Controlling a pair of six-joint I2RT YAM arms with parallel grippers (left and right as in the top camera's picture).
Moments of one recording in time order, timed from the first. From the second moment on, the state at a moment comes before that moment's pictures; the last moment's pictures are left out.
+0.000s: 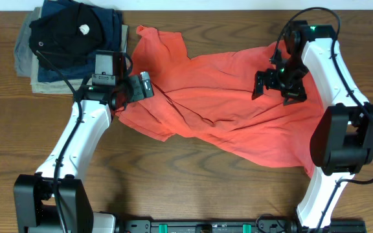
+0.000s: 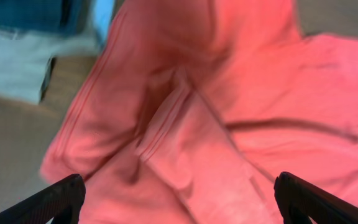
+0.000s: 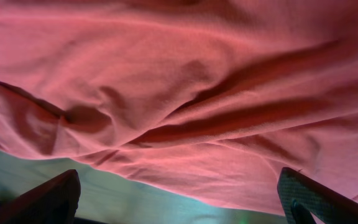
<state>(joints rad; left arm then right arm) -0.11 1.57 1.10 -0.55 0.10 -0.36 0.05 2.10 1.79 -1.42 -0.24 0.15</state>
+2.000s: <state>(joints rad) 0.06 1.79 1.09 -0.69 0.21 -0.20 0.18 1.71 1.65 -1.46 -0.24 0.26</state>
